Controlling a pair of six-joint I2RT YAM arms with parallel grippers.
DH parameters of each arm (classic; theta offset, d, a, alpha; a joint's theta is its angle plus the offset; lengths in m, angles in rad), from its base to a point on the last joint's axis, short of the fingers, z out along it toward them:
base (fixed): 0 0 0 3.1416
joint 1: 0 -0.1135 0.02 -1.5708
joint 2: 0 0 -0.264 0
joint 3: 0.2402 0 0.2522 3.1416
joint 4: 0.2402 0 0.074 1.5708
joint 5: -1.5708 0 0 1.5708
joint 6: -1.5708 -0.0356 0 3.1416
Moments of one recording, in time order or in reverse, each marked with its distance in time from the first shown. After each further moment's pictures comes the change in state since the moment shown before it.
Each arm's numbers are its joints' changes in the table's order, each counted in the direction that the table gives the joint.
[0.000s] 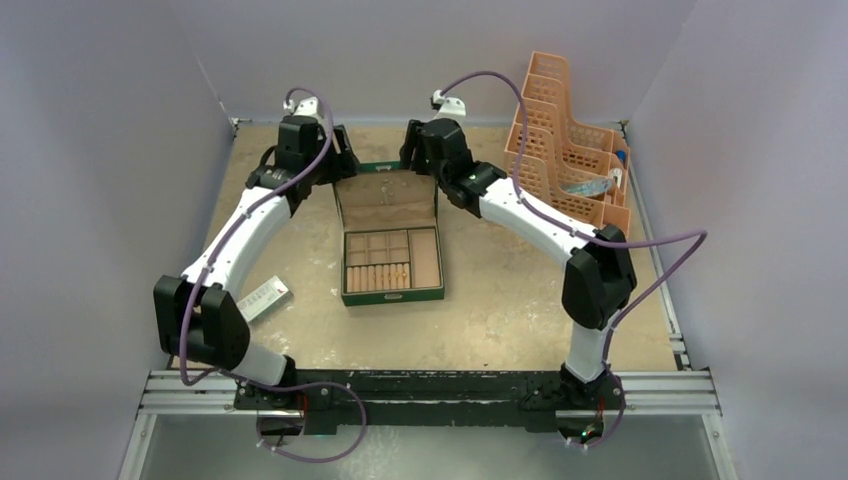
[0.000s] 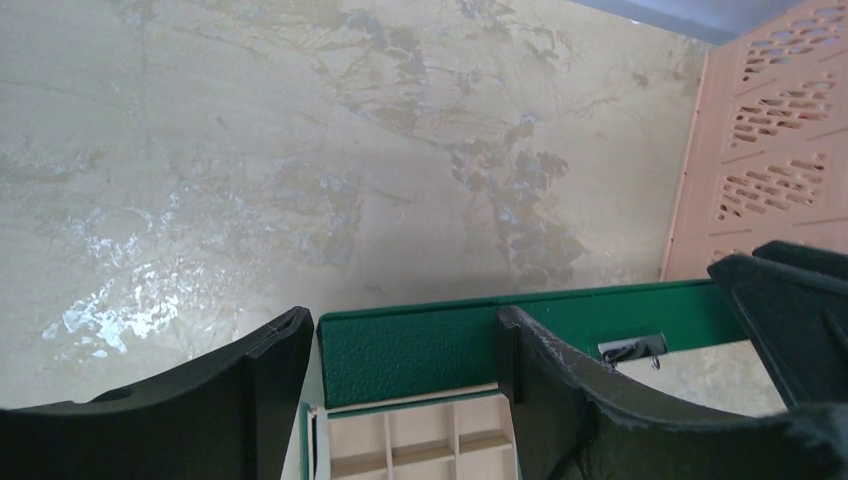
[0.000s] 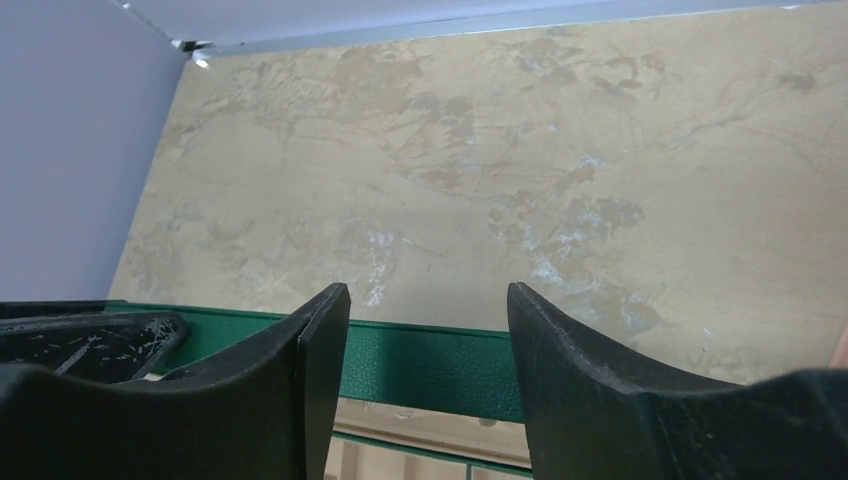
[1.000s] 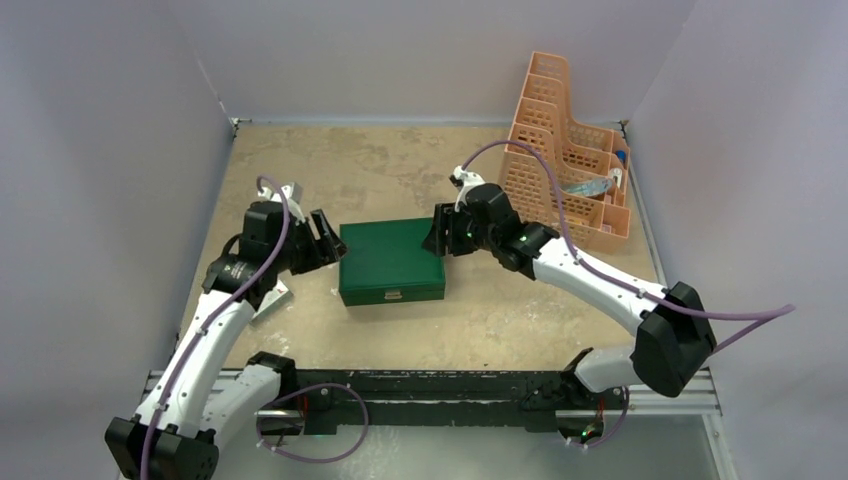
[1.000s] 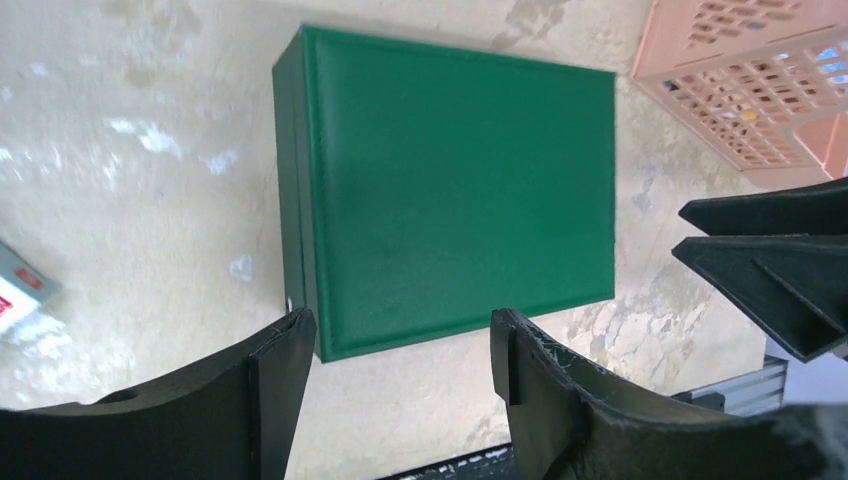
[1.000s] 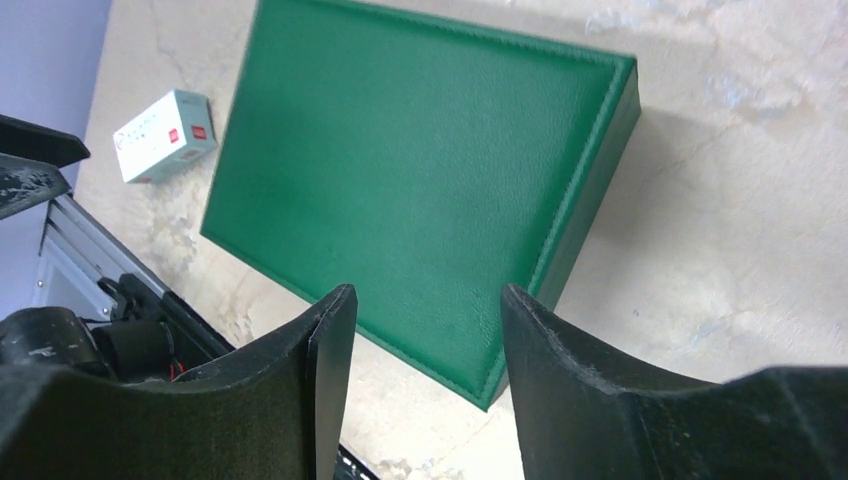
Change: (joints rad) left arm -0.004 0.637 -0.458 0.285 -0.194 0.132; right arm -0.005 0.486 -0.615 0.080 0.461 0.008
